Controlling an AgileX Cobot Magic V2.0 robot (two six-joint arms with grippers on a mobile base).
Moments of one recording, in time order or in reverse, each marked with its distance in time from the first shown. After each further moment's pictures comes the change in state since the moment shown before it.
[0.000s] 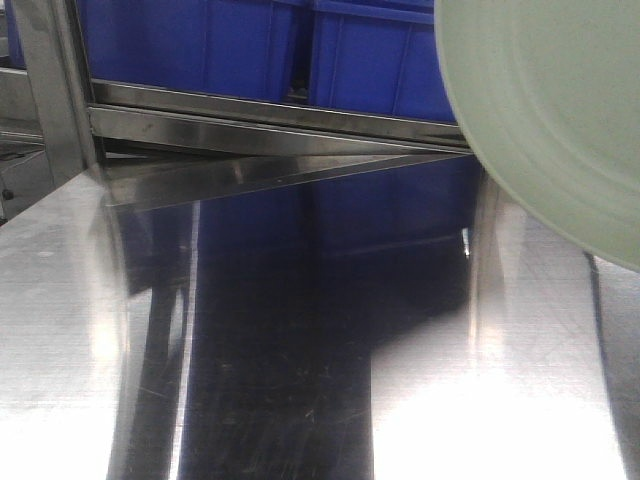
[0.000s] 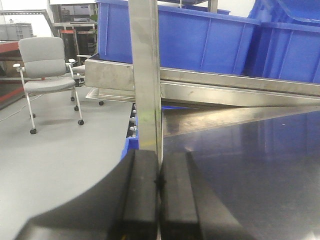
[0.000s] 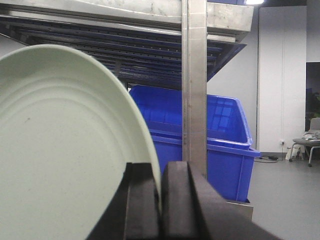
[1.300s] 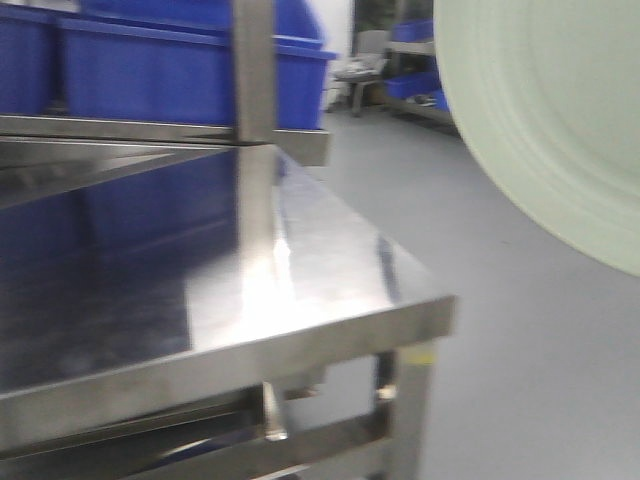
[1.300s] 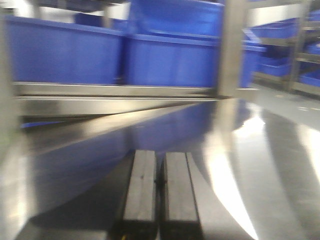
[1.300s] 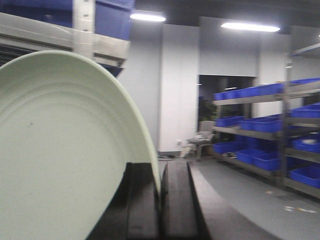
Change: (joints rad) left arm 0.000 0.000 0.000 0.000 0.000 0.000; right arm 0.000 0.000 0.000 0.000 -0.001 0.000
